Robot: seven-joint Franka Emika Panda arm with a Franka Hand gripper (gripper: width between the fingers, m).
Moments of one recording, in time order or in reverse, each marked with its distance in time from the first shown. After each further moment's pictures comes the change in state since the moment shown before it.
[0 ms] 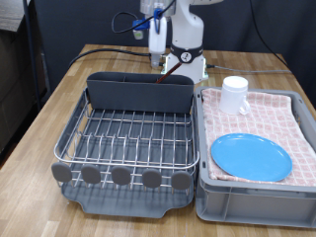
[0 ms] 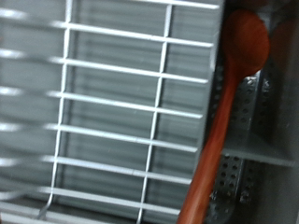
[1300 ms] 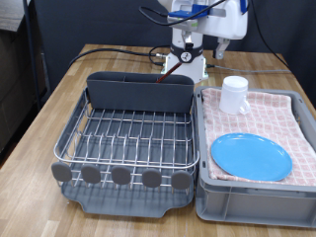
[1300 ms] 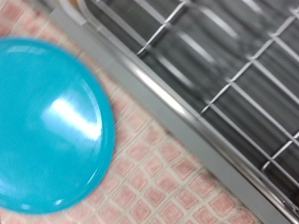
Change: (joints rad) arm 0.297 0.182 0.007 0.259 0.192 0.039 -0.479
